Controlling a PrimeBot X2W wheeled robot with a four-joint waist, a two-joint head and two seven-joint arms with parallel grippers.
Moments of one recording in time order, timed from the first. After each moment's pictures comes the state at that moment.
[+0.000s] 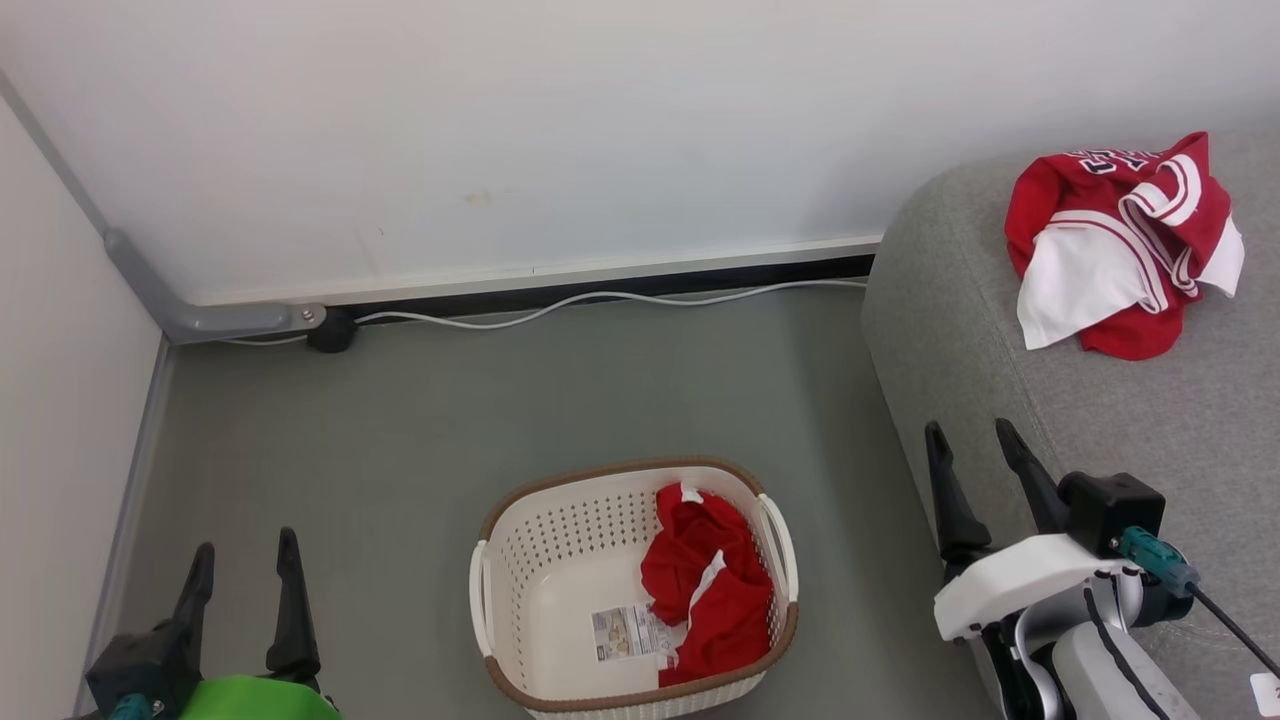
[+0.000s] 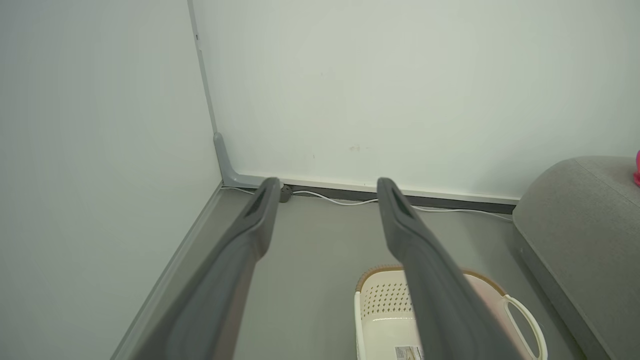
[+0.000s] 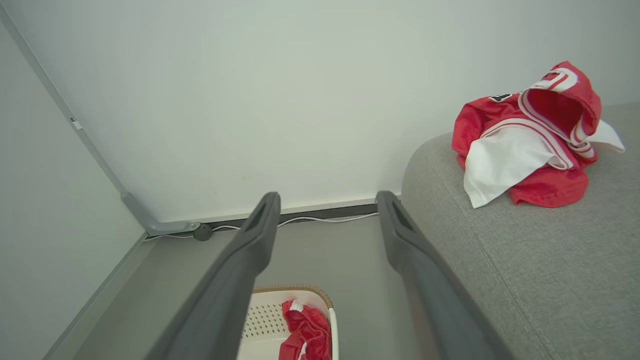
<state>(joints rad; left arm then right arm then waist) 0.13 0.16 -0.13 0.09 -0.41 0.10 -0.25 -0.03 -0.10 0.26 0.26 0.31 -0.06 -0.25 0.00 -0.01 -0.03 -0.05</state>
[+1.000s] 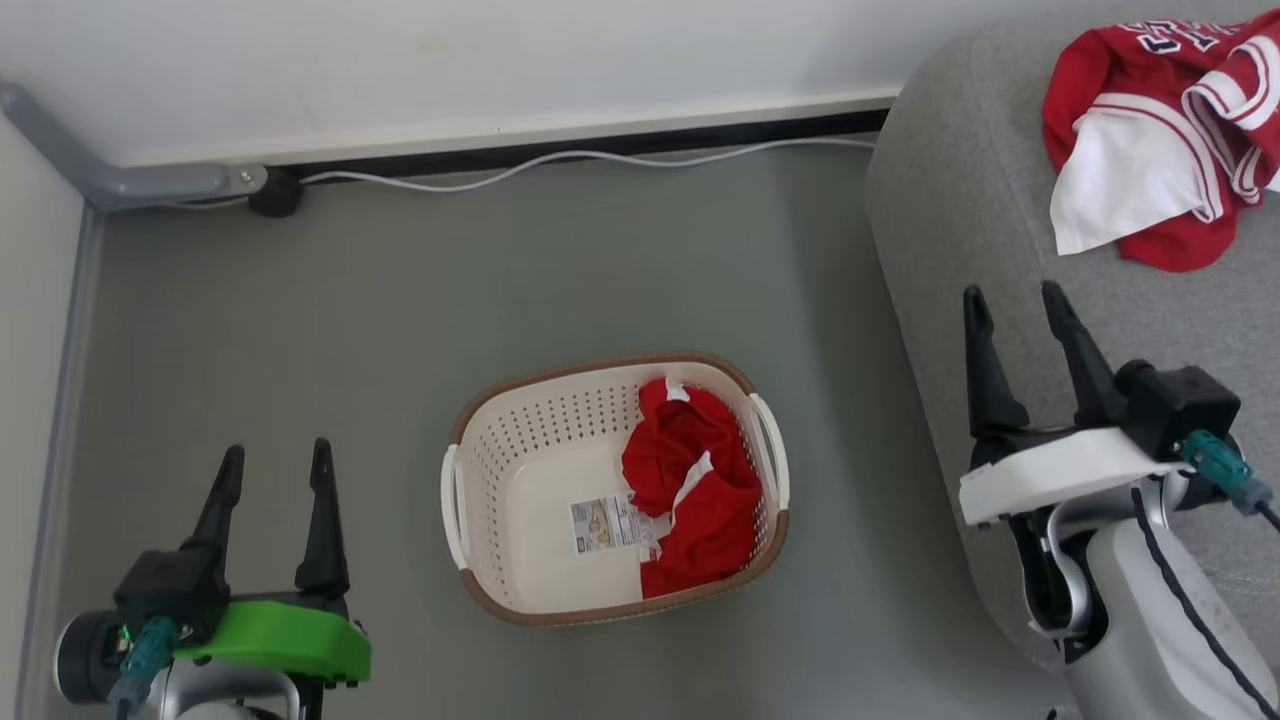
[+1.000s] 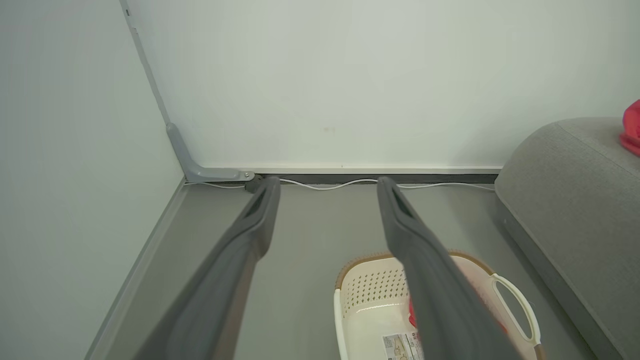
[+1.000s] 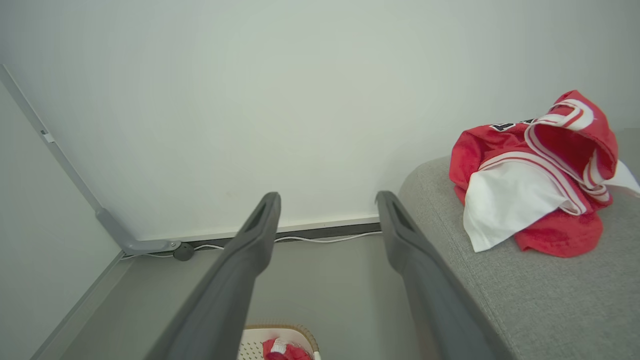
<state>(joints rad) 0.02 0.17 -0.18 0.03 -0.35 0.10 -0.23 -0.14 -0.13 0.21 0.11 0.30 -0.08 -0.23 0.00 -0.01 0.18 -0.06</state>
